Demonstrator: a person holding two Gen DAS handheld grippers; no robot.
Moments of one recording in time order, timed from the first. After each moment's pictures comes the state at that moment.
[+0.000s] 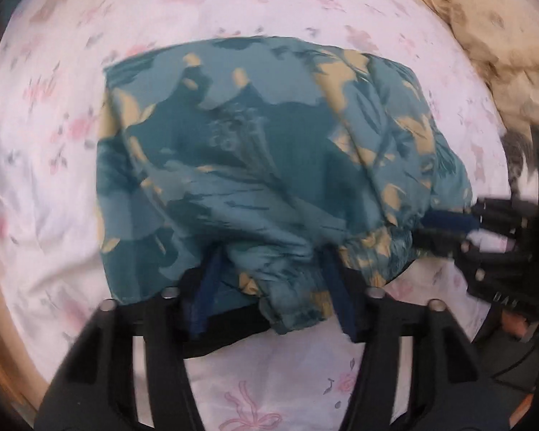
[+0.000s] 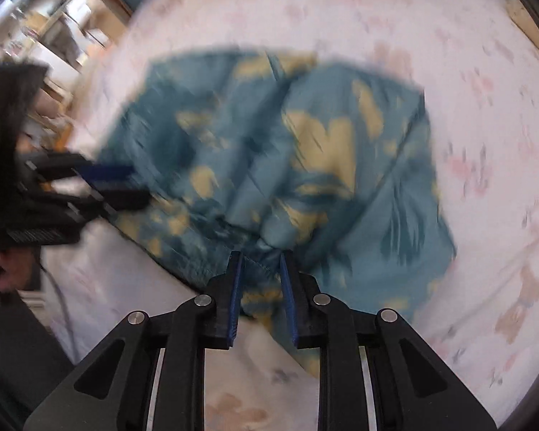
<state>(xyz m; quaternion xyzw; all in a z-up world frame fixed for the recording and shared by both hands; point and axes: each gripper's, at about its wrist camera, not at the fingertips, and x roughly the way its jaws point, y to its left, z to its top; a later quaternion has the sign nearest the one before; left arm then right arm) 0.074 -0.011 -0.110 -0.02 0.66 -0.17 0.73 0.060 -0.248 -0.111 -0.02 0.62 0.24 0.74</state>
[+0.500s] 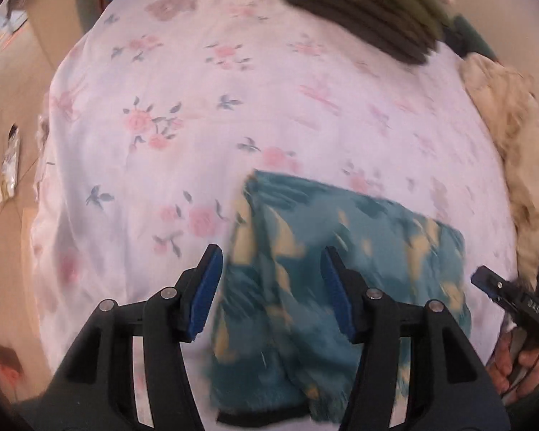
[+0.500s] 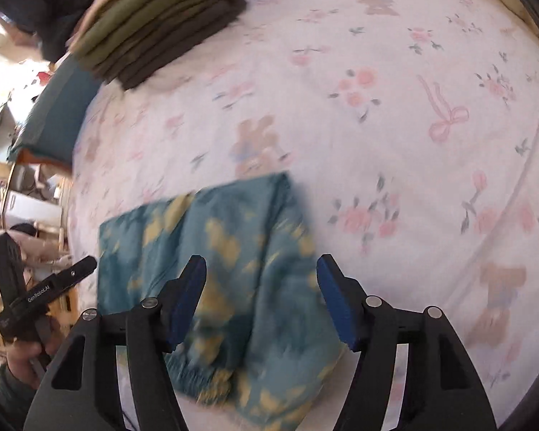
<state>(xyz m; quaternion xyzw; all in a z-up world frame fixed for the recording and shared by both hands) 0.146 0.070 -0.094 -0.16 0.59 -0.01 0.79 0.148 -0.353 -0.101 0.21 0.58 0.11 0.78</state>
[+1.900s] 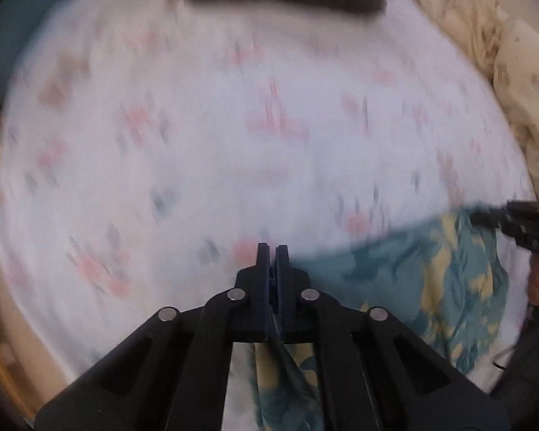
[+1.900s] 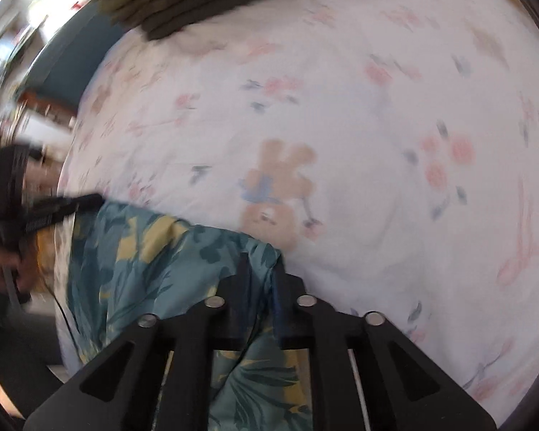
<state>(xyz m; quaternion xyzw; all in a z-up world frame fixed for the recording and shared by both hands) 0.223 0.040 -0.082 0.00 0.59 -0.12 0.80 0.214 -0.313 -0.107 0.06 0.59 0.26 0.76</state>
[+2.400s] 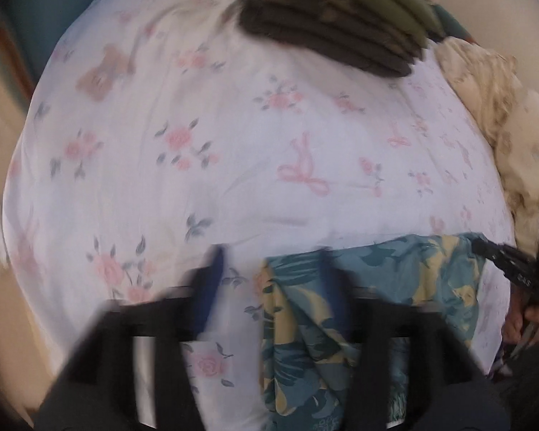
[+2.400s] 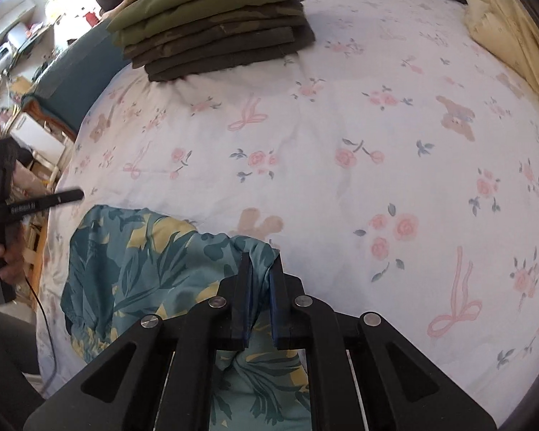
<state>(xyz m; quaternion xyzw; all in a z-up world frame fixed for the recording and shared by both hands) 0.229 0.073 -0.083 -0.10 0.58 -0.08 0.80 0.223 -0.339 -0.085 0.06 0.54 0.20 0.81</state>
